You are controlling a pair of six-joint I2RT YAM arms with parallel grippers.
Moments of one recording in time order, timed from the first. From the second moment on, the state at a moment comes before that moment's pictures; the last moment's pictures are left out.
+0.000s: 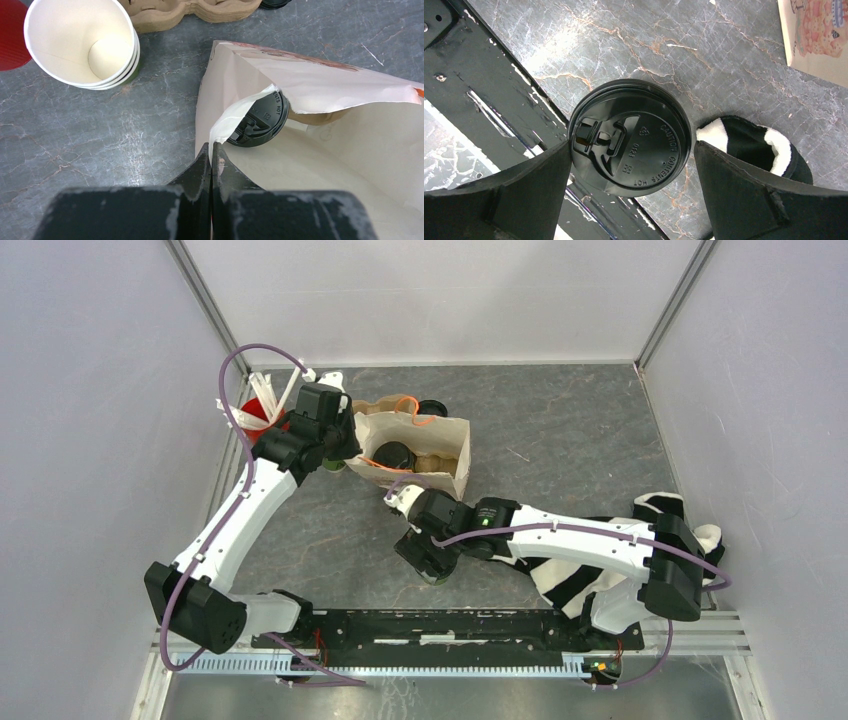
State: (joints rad) left arm -0.39 1.28 1.28 -0.72 -0.13 -0.38; right arm 1.20 1.50 1.19 -0.69 0.13 0.23
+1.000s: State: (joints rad) left arm -0.39 1.30 1.28 -0.70 -0.13 -0.38; right arm 1.20 1.36 1.18 -0.71 0.10 0.16
